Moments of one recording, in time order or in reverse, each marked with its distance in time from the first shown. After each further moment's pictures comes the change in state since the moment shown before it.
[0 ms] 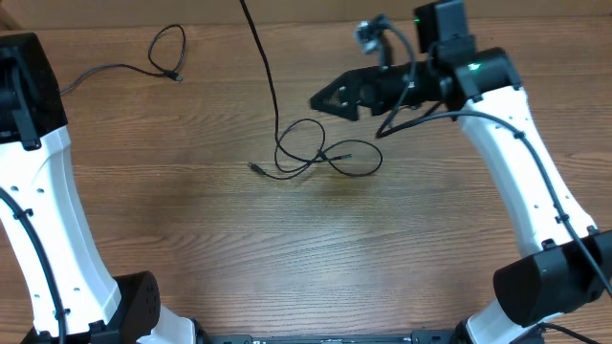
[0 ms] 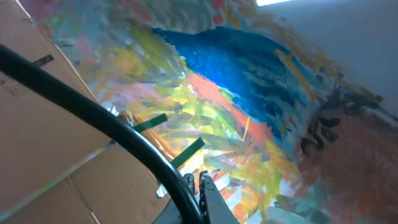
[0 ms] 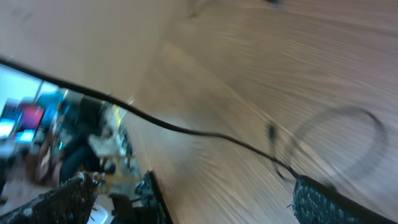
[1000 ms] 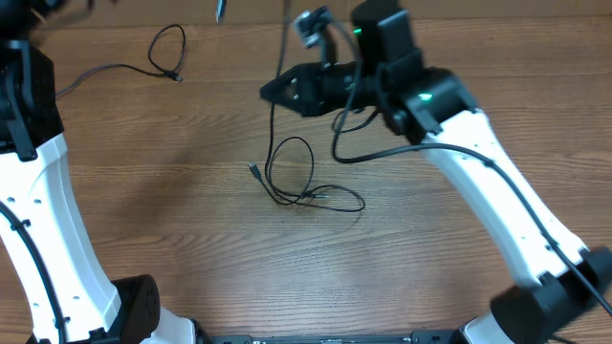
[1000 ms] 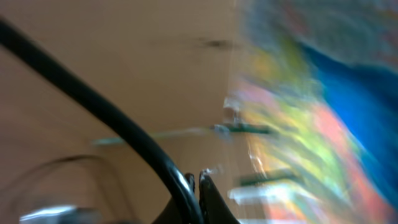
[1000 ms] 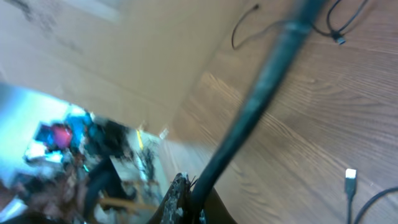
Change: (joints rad) left arm 0.006 -0.014 0.019 -1.004 0.041 0.448; right arm 0.190 -0.077 -0.001 0.319 0.144 0.468
